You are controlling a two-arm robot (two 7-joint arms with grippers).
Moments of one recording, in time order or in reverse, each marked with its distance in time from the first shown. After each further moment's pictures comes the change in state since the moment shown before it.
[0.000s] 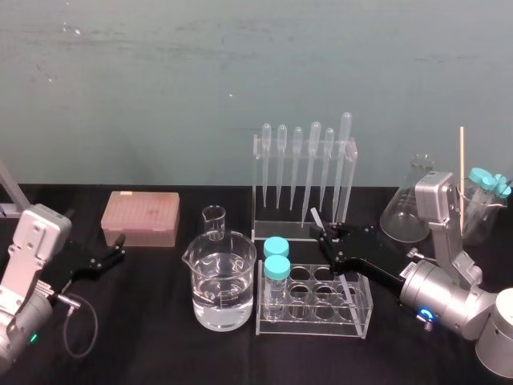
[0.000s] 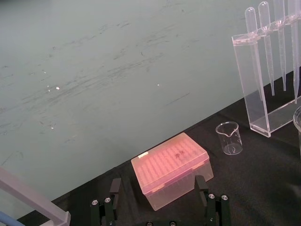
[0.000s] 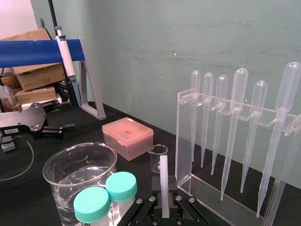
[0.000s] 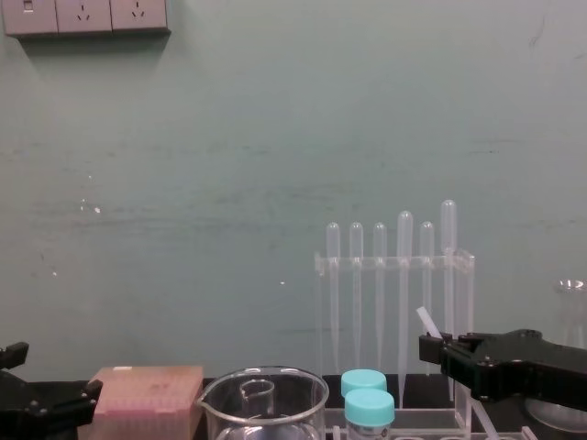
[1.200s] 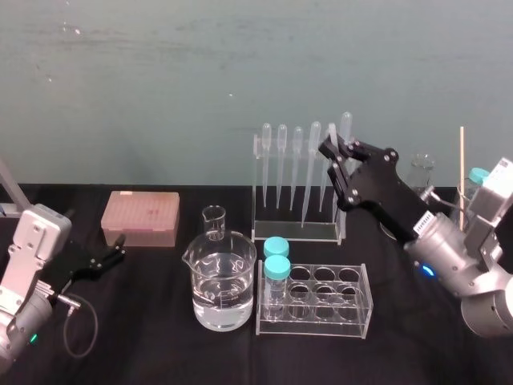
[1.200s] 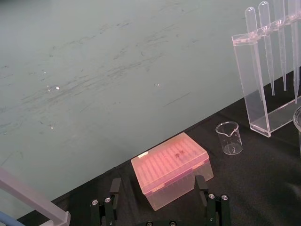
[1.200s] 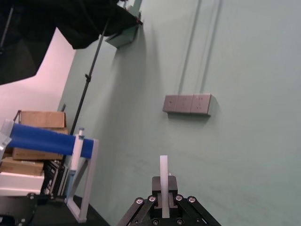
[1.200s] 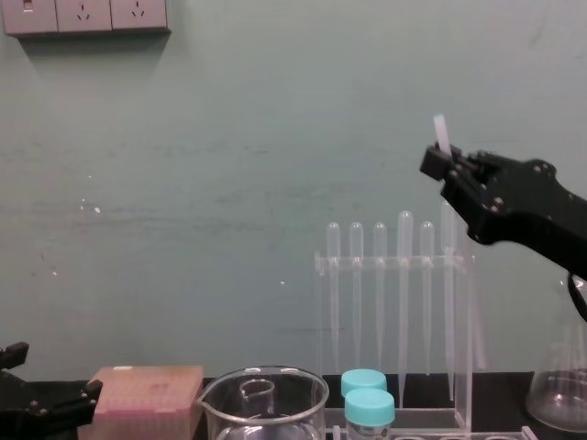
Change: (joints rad) left arm 0.000 0.000 0.000 0.000 0.000 0.000 0.000; right arm 0.052 -0.135 0.135 0.096 -0.052 -0.541 0.173
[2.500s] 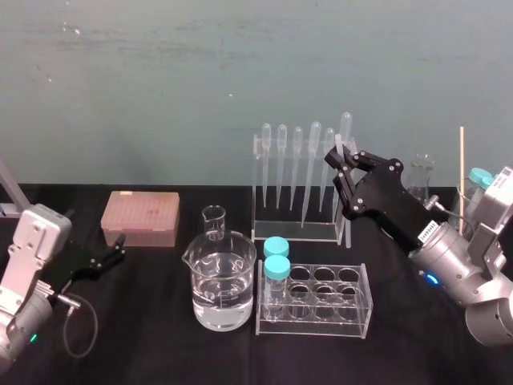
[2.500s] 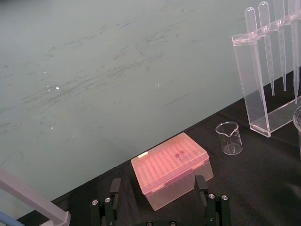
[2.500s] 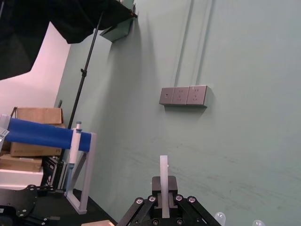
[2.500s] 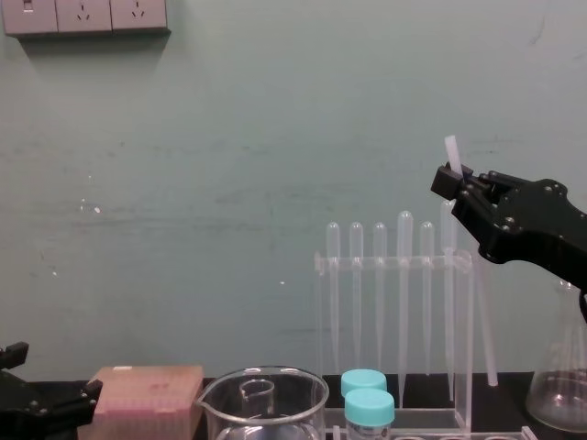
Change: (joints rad) left arm 0.000 0.000 0.000 0.000 0.000 0.000 0.000; right arm -0.025 0.004 0.015 0.006 0.002 0.011 -0.001
